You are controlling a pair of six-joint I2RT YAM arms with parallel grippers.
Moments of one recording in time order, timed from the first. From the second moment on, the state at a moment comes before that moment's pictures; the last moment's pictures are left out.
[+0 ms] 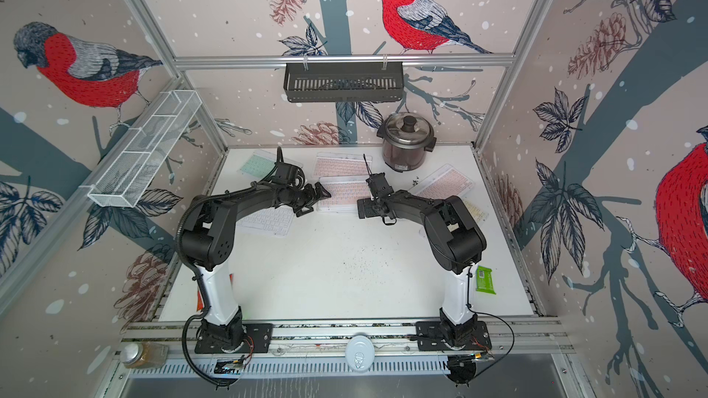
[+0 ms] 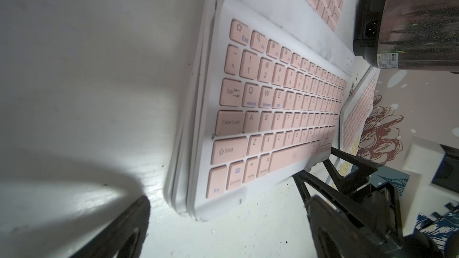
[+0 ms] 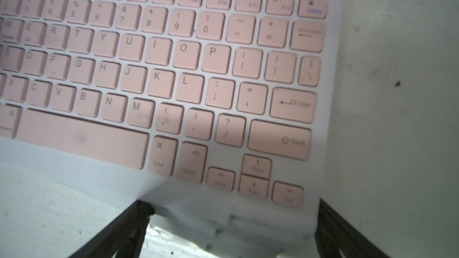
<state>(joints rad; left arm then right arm) -0.29 1.95 1.24 -0.27 0.52 -0.73 0.53 1.94 1.17 -0.21 0.01 0.29</state>
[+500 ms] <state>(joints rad) -0.27 1.96 1.30 -0.31 0.52 -0.73 0.39 1.80 1.11 -0.21 -0.15 0.33</state>
